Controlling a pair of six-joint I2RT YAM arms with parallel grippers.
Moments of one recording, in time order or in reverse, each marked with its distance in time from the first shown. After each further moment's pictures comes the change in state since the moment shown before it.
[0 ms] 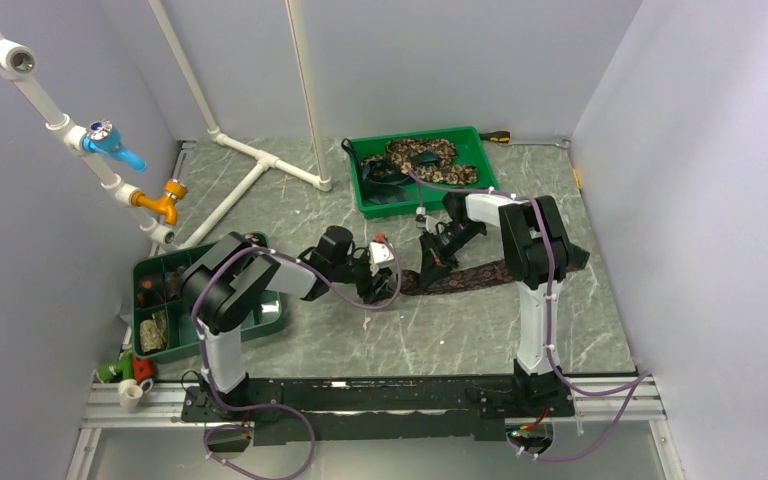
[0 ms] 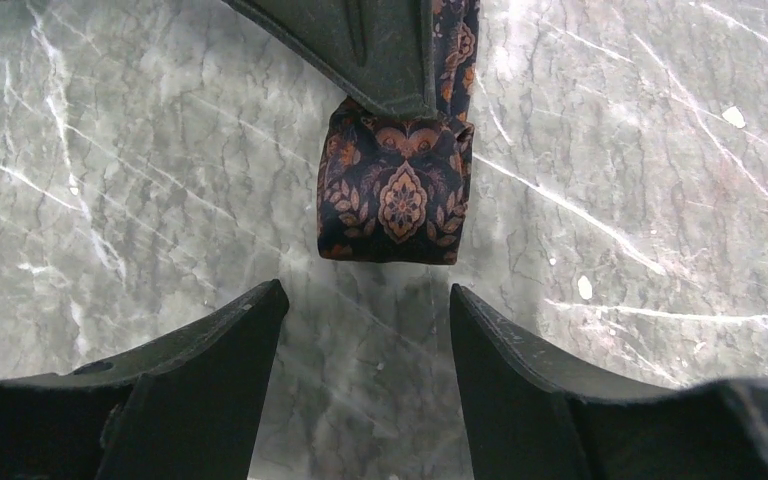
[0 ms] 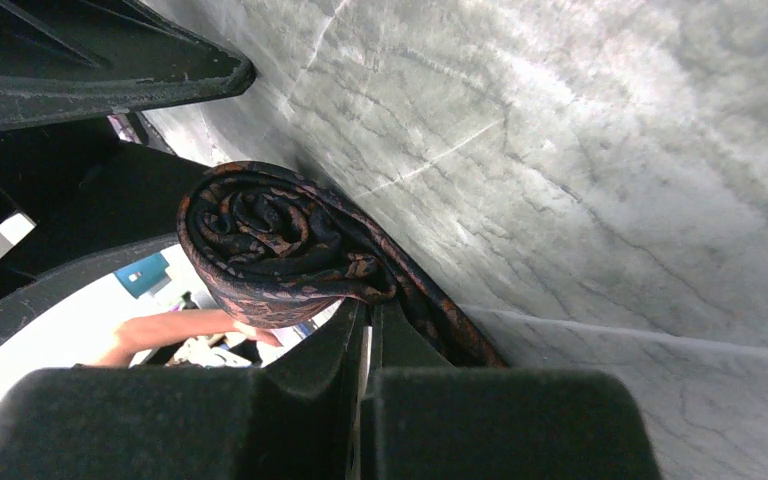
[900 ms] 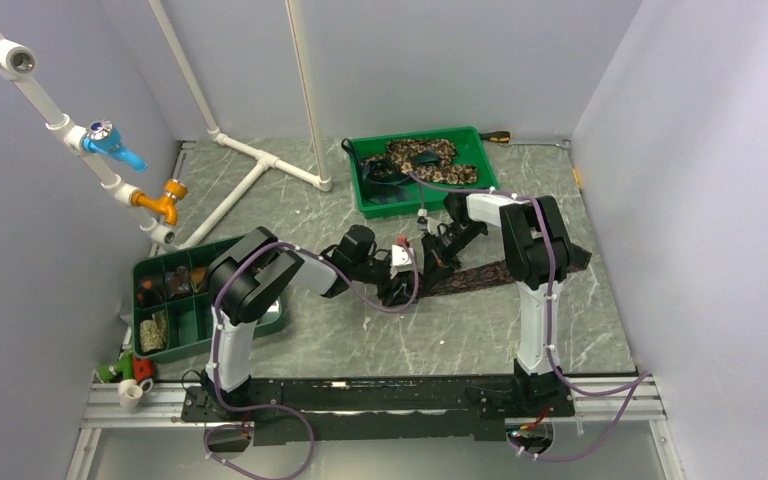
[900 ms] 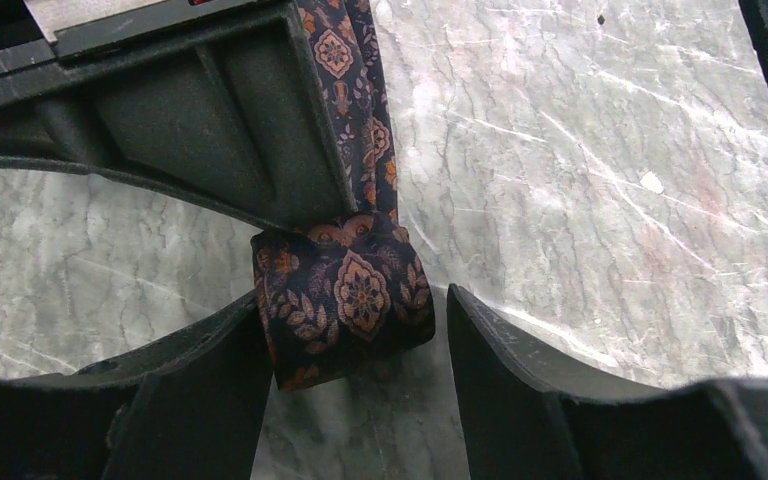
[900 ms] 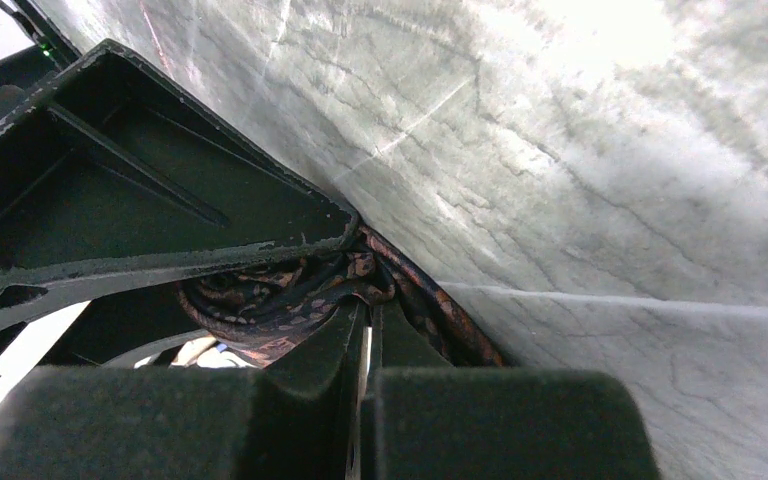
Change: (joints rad) left arm -0.083 0.145 0.150 0.037 0.126 -0.008; right arm -0.003 -0.002 -0.001 -0.030 0.030 -0.001
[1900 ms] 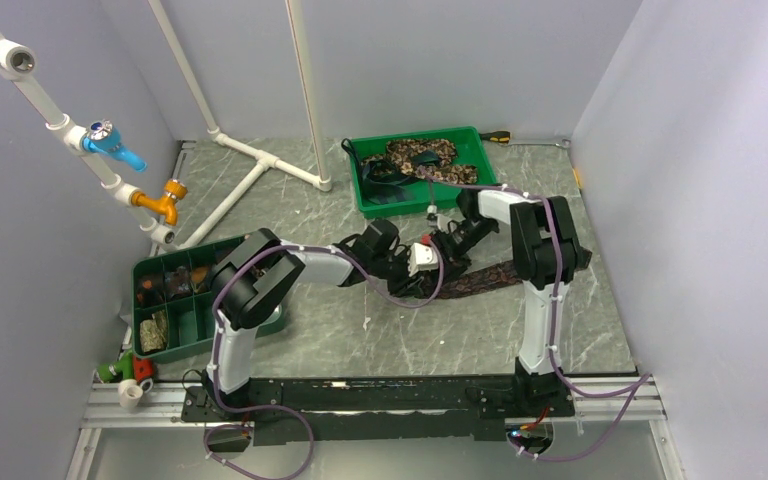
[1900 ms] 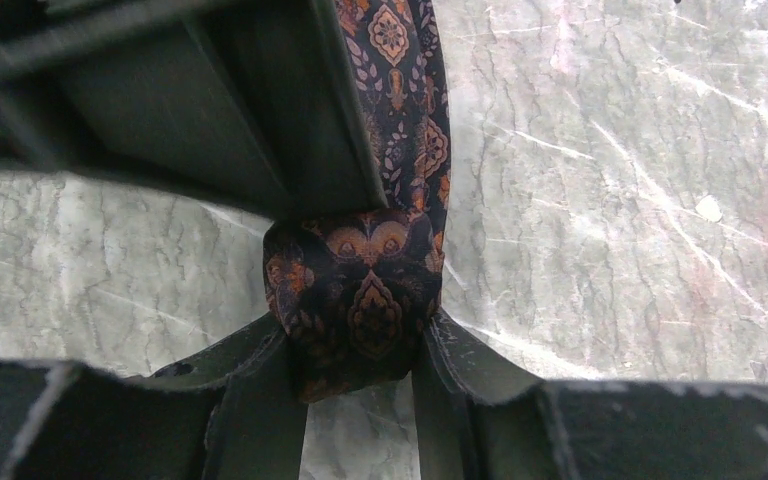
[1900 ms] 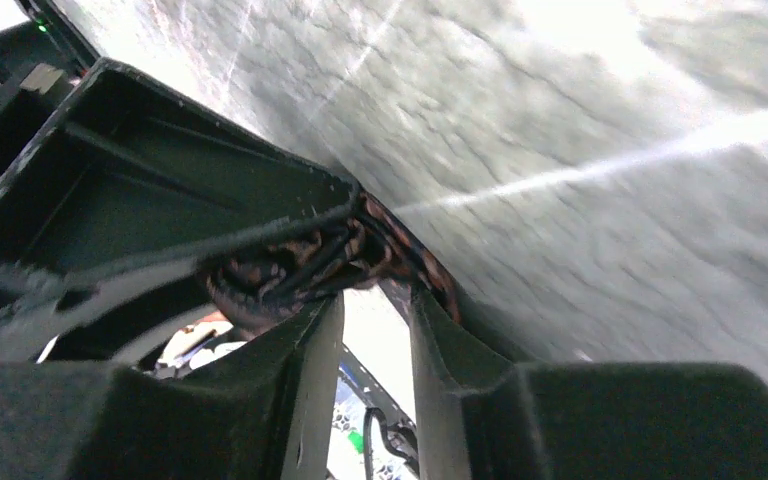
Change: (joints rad) left arm -0.069 -0.003 0.186 -0.375 -0.180 0.097; right arm -0.049 -0.026 -0.005 -0.055 -0.009 -0.077
